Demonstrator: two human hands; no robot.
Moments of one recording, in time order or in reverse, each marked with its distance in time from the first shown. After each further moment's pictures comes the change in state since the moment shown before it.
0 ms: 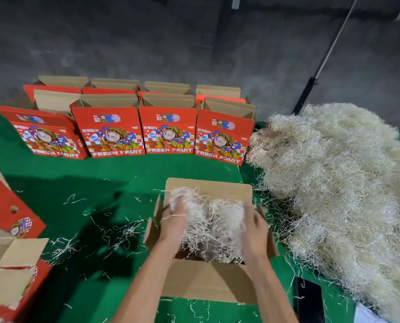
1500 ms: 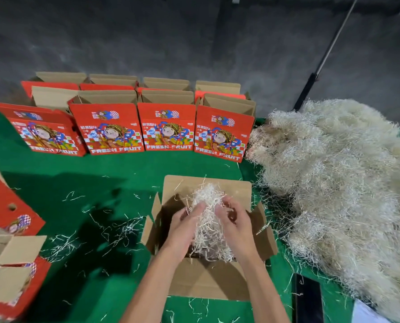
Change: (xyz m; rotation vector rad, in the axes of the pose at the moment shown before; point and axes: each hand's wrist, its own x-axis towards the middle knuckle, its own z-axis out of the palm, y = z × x) left_hand -0.036 -0.011 0.006 -0.103 -0.294 -0.032; right_hand -0.013 -0.007 0.013 -0.194 -0.323 -0.193
